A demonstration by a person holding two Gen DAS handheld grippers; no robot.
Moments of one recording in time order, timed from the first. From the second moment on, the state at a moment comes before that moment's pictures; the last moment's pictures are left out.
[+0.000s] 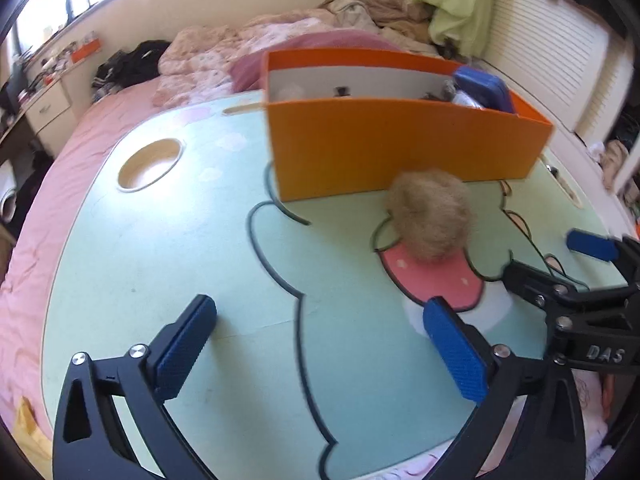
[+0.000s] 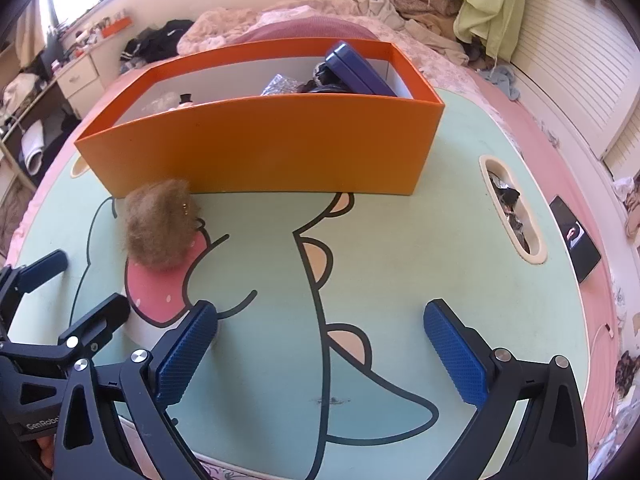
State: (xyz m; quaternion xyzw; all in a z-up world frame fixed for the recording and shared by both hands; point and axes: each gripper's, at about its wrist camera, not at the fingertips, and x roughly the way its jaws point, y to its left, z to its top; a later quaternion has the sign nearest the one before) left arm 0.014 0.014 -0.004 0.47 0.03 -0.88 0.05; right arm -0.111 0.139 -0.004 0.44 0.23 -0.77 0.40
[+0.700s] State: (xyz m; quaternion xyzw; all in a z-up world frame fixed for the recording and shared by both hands) left arm 0.013 0.010 0.000 0.47 0.03 -0.88 0.05; right arm -0.138 0.171 0.064 0.35 0.10 -0.83 0.42
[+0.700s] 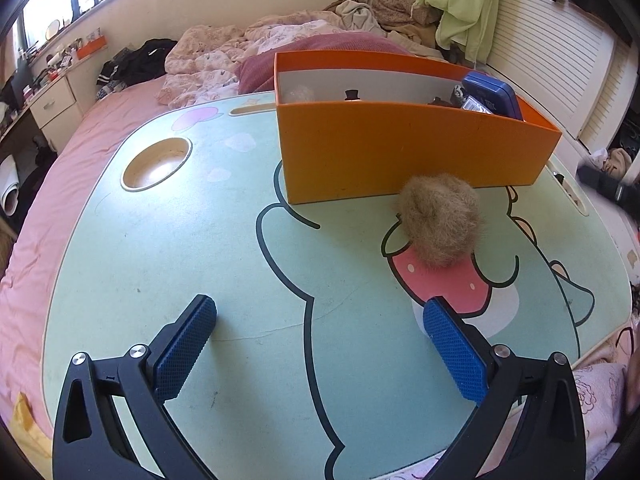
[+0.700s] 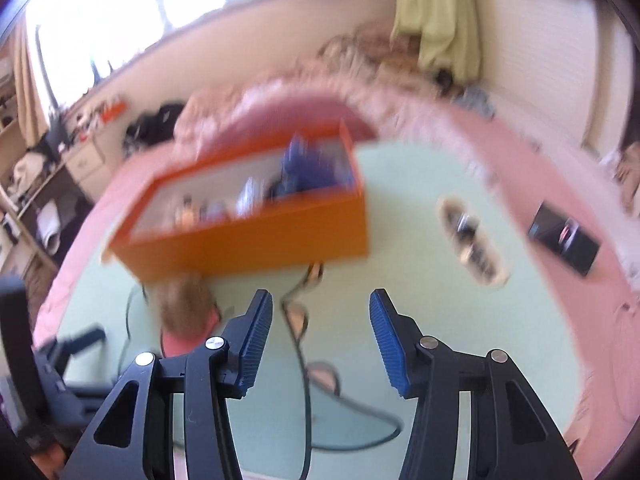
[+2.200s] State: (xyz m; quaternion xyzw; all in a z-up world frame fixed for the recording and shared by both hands) left arm 0.011 0.011 0.000 0.46 0.03 -0.88 0.05; right arm -0.235 0.119 0.104 0.41 0.12 -0.79 0.45
